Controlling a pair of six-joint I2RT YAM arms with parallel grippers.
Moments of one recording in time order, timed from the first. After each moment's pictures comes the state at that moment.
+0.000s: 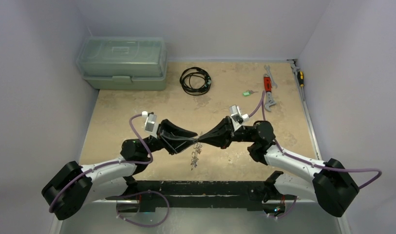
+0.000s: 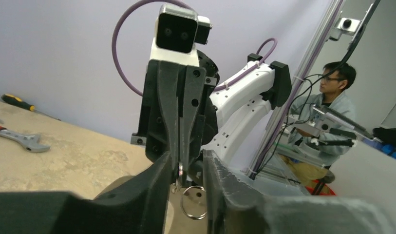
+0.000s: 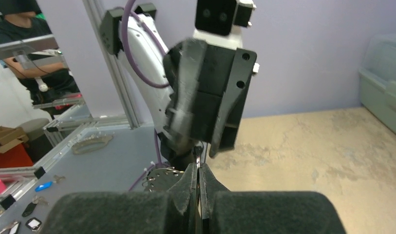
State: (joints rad) left arm -0.76 1.06 0.24 1.45 0.56 -0.79; right arm 0.72 1.11 0.44 1.15 -0.87 0.55
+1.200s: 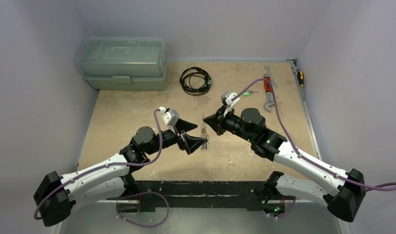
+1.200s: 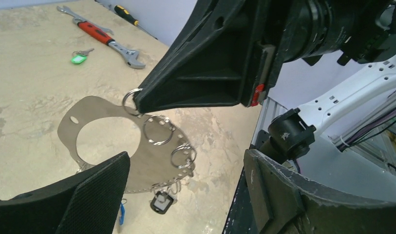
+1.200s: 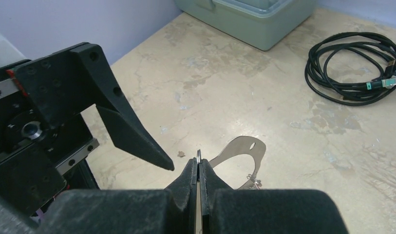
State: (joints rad) left arm -0.87 0.87 0.44 0.50 0.24 -0.41; right arm 0.84 0.98 0.77 0.04 -0.07 0.25
